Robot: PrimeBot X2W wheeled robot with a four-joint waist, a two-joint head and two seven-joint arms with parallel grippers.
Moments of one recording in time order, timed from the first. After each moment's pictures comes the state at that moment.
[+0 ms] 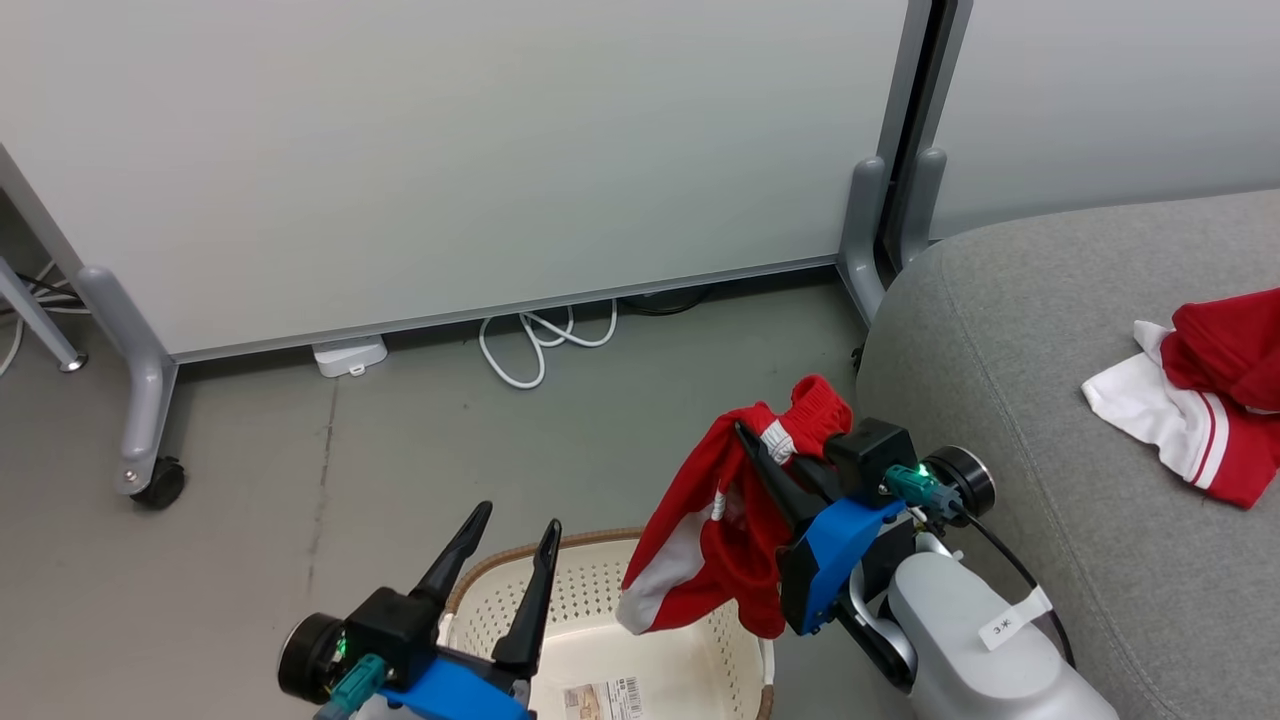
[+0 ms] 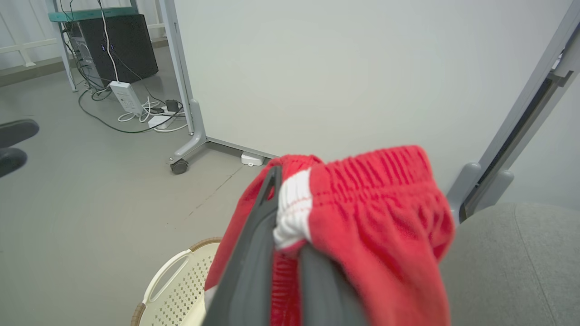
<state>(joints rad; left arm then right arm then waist) -0.13 0.22 -0.51 0.29 -0.41 -0.05 -0.26 -0.56 -0.05 0.53 0.81 0.26 0.13 -0.26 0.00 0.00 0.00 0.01</state>
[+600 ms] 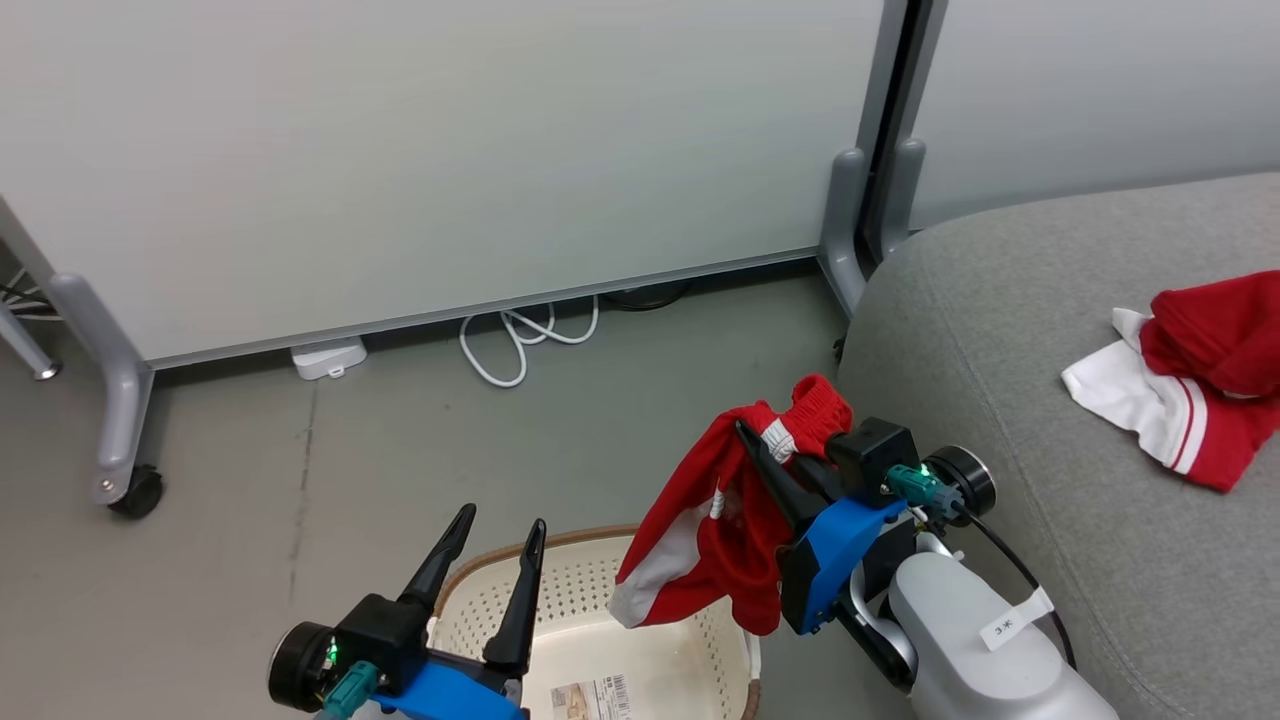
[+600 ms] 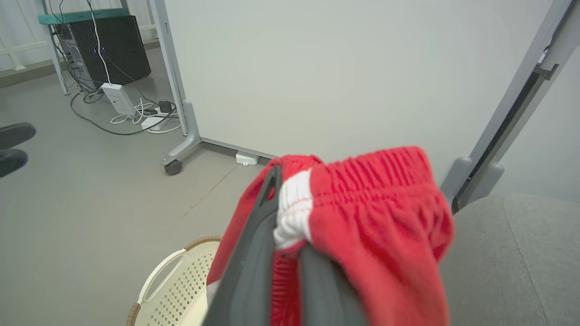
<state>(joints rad) -0.07 0.14 -0.35 0.30 -0.27 -0.12 -0.26 -0.56 -0.05 0.52 0.80 0.25 0.13 -0.26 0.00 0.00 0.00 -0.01</state>
